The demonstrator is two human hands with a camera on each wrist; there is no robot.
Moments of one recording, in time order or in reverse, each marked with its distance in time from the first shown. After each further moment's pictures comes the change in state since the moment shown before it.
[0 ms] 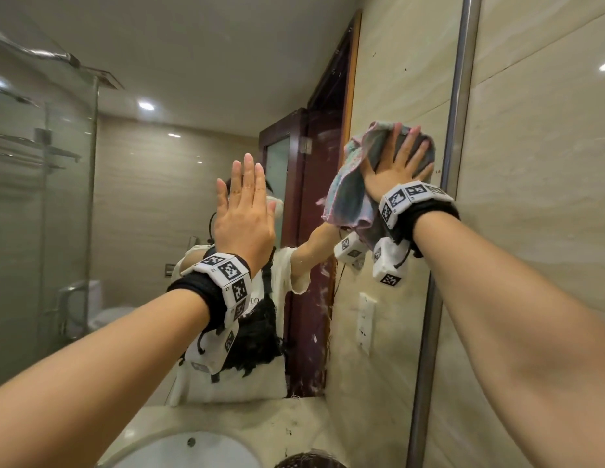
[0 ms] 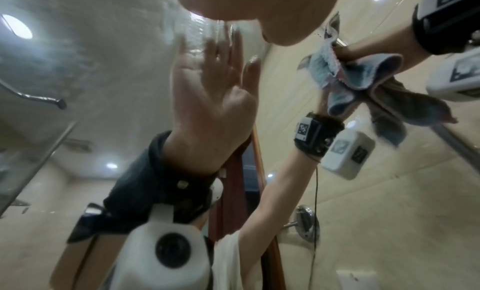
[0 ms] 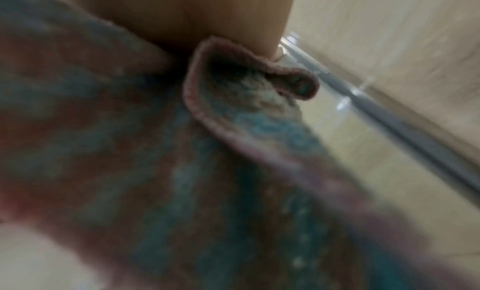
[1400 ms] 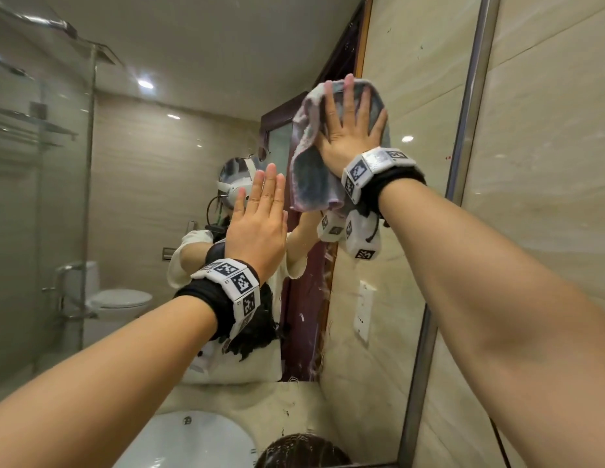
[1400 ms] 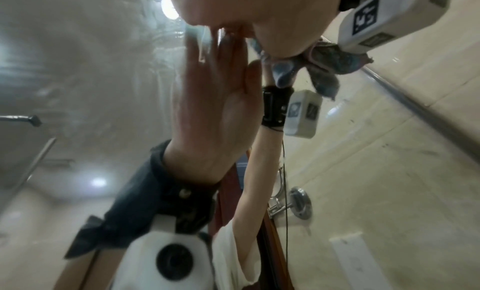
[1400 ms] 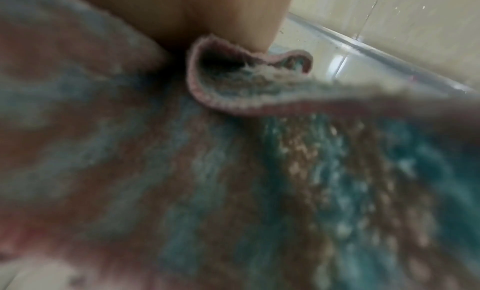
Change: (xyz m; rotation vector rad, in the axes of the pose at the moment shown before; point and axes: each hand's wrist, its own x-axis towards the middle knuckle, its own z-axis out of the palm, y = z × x) left_hand -0.032 0.000 0.025 0.037 -0.044 0.141; right_hand -0.006 -0.068 -0.007 -0.125 -0.063 -0.414
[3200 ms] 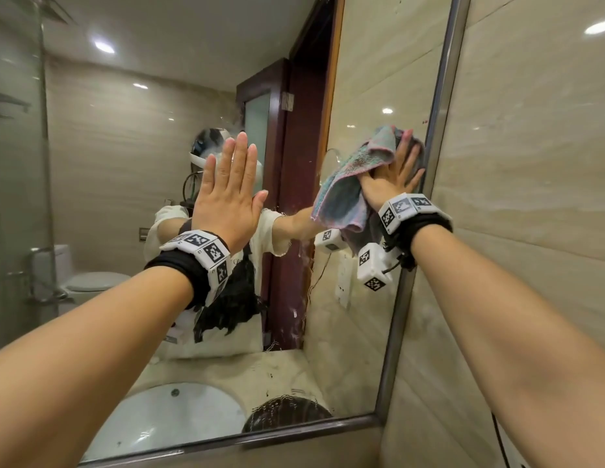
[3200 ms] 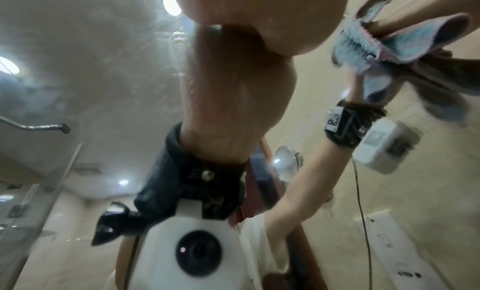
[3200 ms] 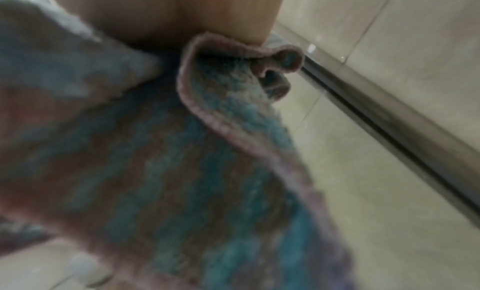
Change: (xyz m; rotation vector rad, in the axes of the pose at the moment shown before) left_hand -0.007 -0.008 0.007 0.057 -0.016 0.033; right_hand -0.087 0.082 0.065 0.224 0.038 0.467
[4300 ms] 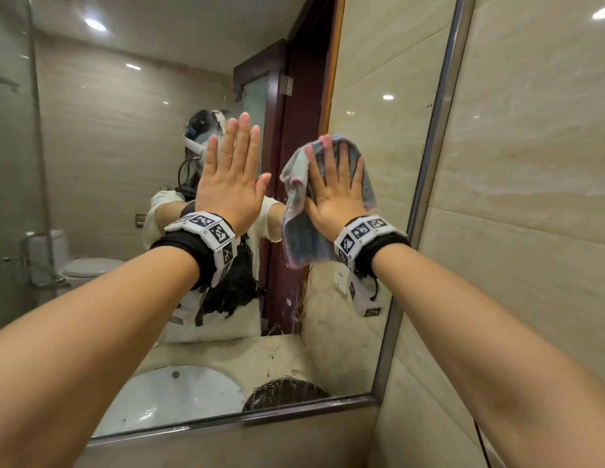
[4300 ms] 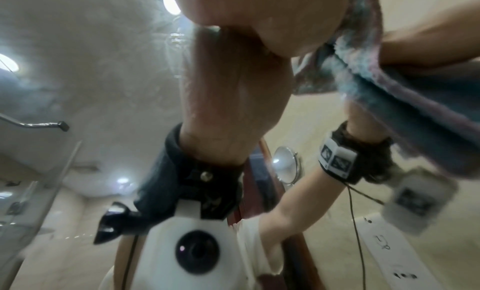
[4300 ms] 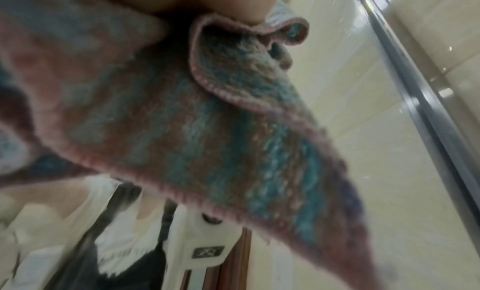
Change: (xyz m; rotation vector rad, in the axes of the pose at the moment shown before) left_hand 0.000 0.002 0.000 0.005 0.021 0.016; right_hand -0.069 -0.035 0.033 -0.291 -0.124 -0.557
